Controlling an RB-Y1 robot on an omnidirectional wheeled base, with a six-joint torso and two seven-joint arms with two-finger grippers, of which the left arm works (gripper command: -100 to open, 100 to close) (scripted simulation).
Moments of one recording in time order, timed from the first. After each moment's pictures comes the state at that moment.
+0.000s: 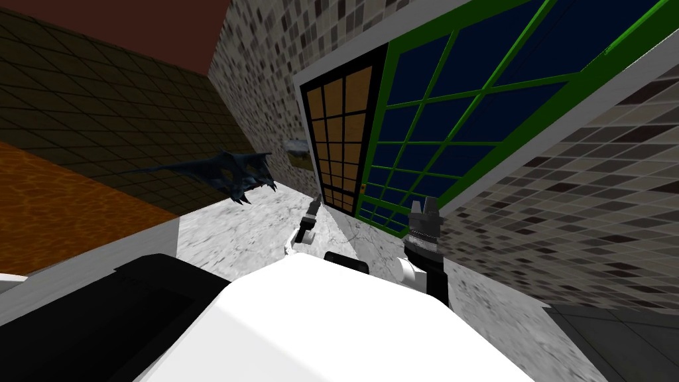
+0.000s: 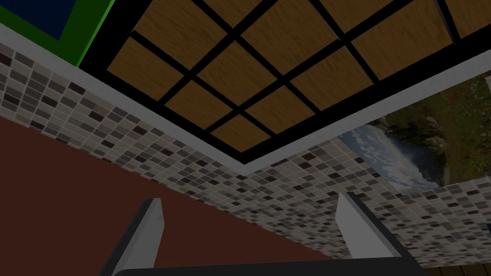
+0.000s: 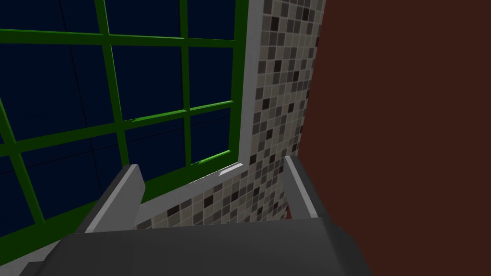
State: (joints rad) arm 0.25 0.09 0.04 -1.69 -0.09 -0.56 -0.51
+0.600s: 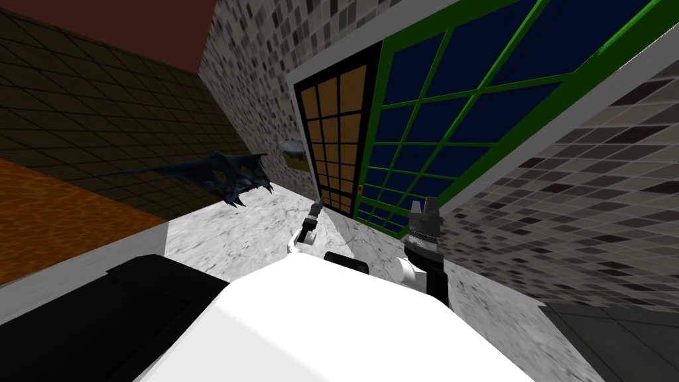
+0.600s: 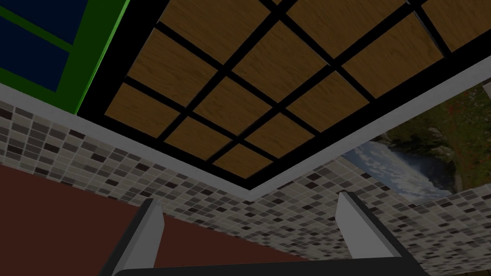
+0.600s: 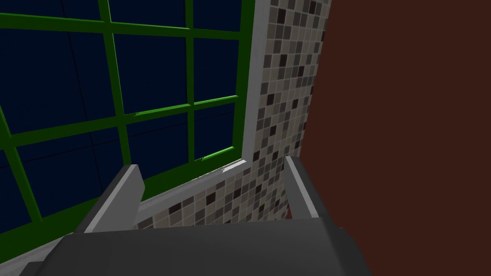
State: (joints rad) arm 0.20 0.09 0.04 -1.56 -0.10 -0.60 -0.61
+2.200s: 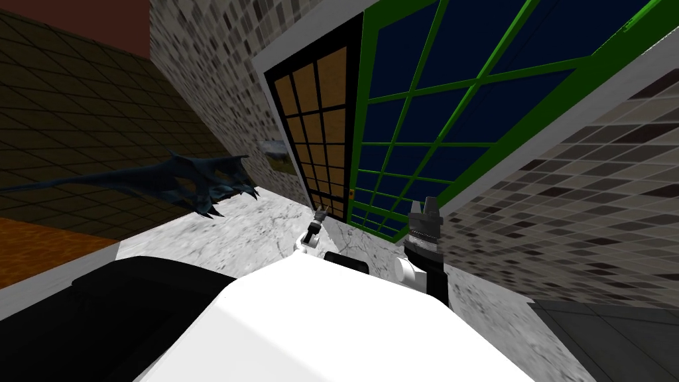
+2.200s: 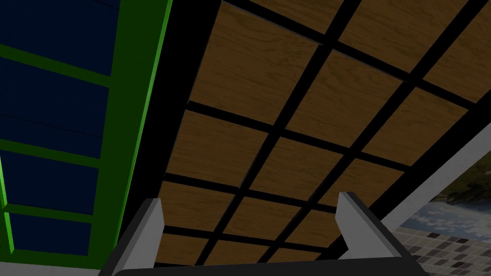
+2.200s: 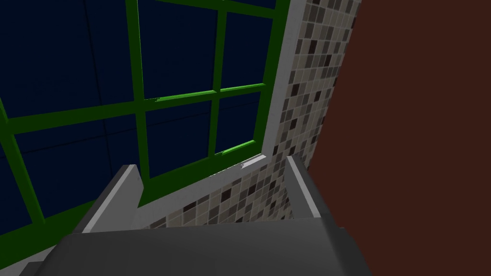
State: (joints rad) arm 0.05 0.10 0.04 -1.11 -0.12 -0.71 -0.97
